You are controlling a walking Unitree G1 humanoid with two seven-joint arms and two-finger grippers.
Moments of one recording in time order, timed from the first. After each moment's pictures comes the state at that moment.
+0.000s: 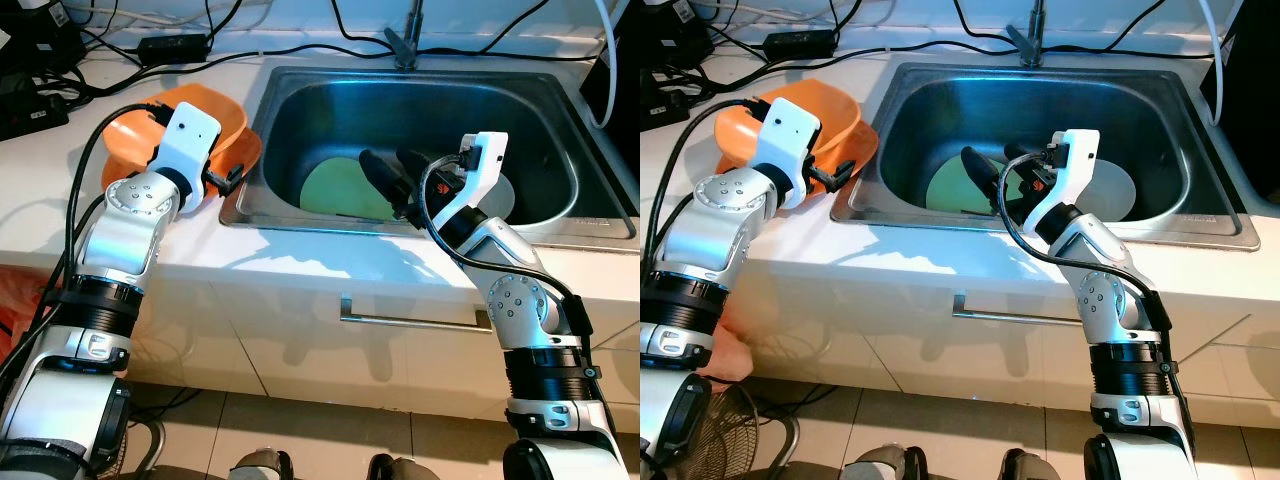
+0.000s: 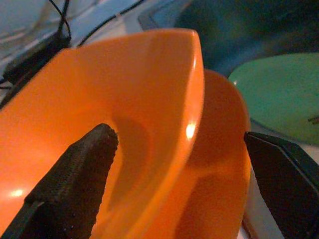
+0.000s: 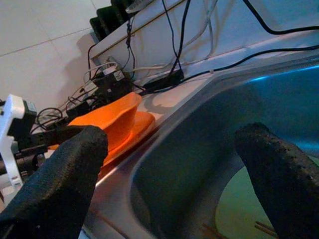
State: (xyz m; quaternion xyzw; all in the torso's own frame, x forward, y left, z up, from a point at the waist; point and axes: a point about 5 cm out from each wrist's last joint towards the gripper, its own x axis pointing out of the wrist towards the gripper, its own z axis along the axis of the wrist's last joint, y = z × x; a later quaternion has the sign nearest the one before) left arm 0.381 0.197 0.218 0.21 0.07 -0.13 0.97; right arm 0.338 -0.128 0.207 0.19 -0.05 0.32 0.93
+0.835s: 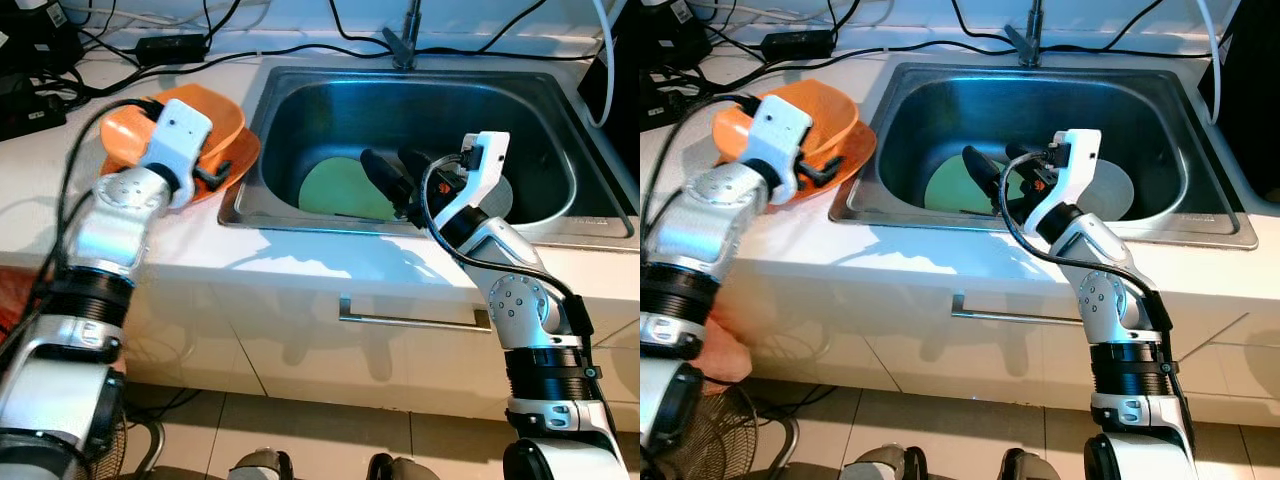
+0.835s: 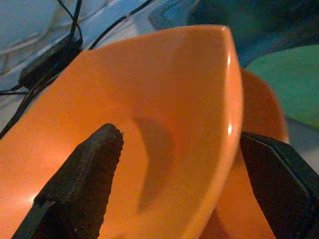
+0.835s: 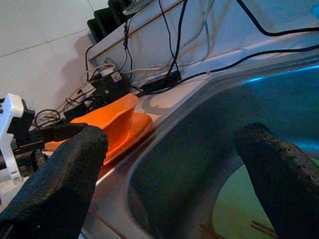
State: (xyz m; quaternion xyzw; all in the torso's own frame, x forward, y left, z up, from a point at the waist) left arm 0.385 0.214 0.223 0.24 0.06 -0.12 0.96; right arm 0.338 -0.129 0.207 0.19 -0.05 0.32 0.93
